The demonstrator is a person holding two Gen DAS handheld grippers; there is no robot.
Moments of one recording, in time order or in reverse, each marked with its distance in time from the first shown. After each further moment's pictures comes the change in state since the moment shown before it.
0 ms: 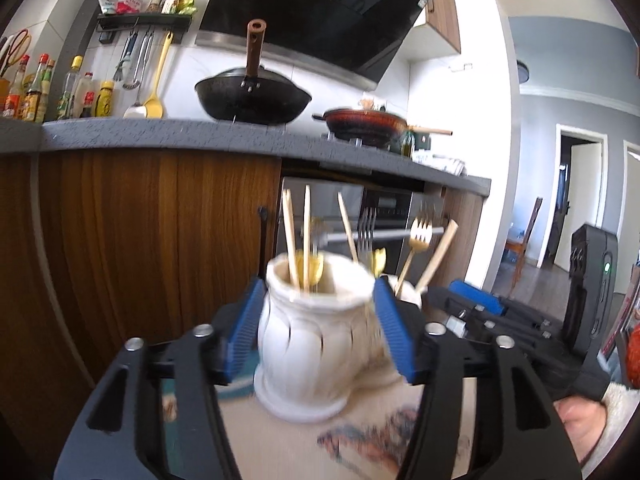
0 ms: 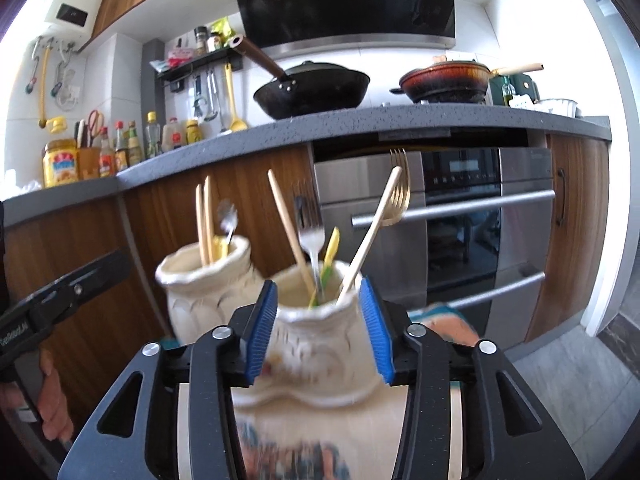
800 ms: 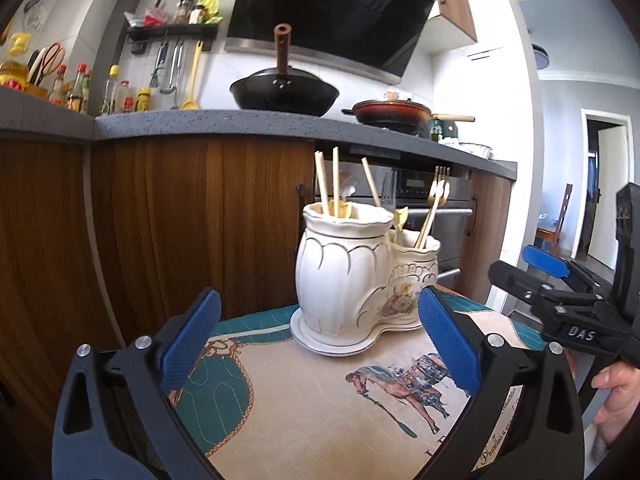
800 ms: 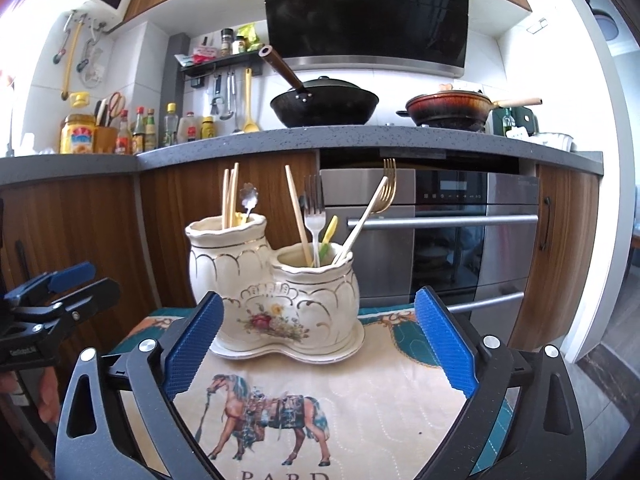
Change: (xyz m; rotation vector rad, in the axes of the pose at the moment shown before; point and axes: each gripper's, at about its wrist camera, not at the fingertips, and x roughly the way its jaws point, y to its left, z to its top) left arm -0.038 -0.003 -0.046 0.022 -0.011 0.153; right arm -0.045 0.002 -0.025 -0.105 -0.067 -0.019
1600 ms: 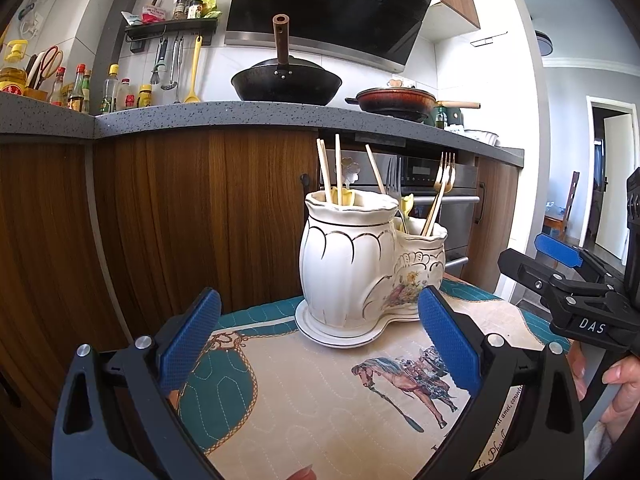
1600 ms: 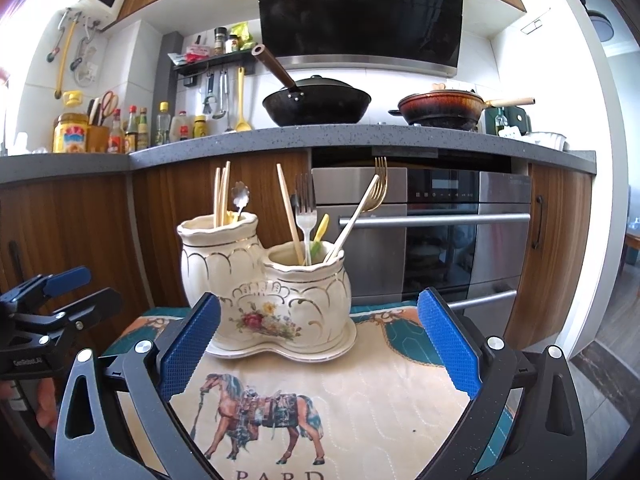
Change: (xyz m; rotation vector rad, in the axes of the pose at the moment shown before) left arm 0.003 -0.008 -0.002 0.033 0.027 0.025; right arm -0.001 0.000 -0.002 -0.004 0.003 -0.029
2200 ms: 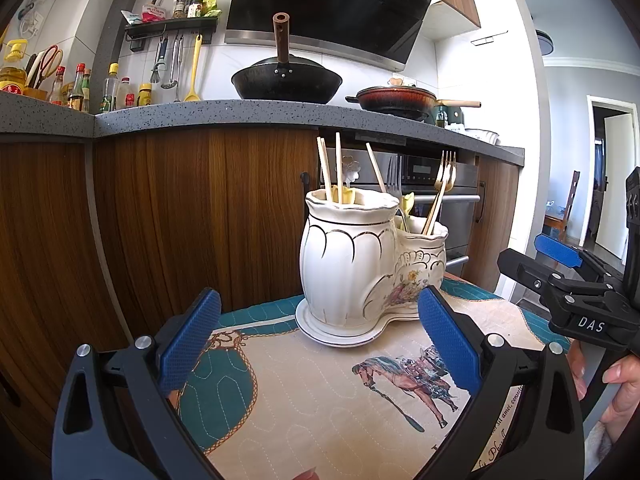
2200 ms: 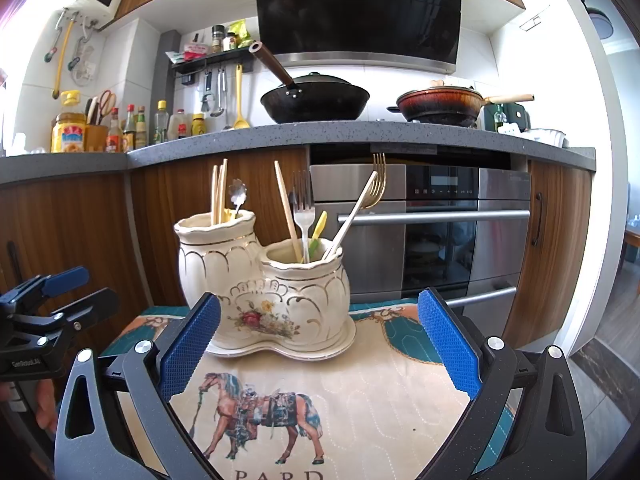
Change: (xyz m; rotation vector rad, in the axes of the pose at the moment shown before) left arm 0.000 0.000 0.000 0.000 0.002 0.001; right arm 0.002 -0.001 -0.001 0.001 0.004 -0.001
